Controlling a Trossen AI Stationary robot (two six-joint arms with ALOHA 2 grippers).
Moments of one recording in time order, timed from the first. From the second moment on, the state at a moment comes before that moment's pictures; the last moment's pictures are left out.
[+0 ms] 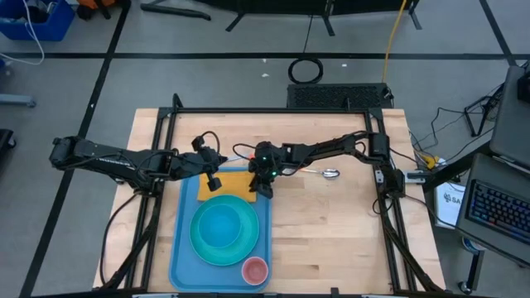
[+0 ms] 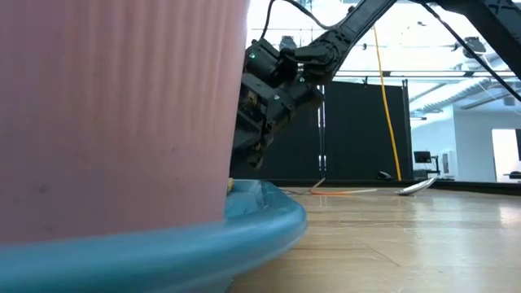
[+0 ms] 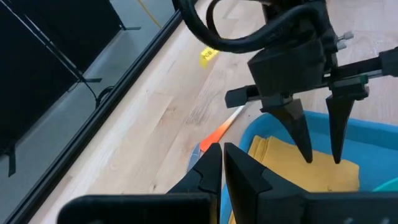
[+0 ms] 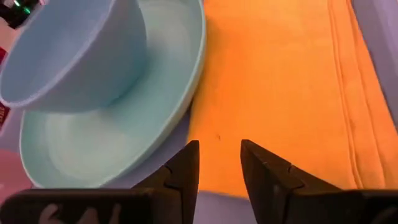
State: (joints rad) left arm -0.07 0.99 0.65 -0.29 -0.50 -0.11; right arm -0.16 2.09 1.32 0.00 -0.52 0.15
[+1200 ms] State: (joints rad) left arm -0.07 0.99 0.65 -0.29 -0.50 -0.11; right arm -0.30 1.94 1.32 -0.43 -0.21 -0.04
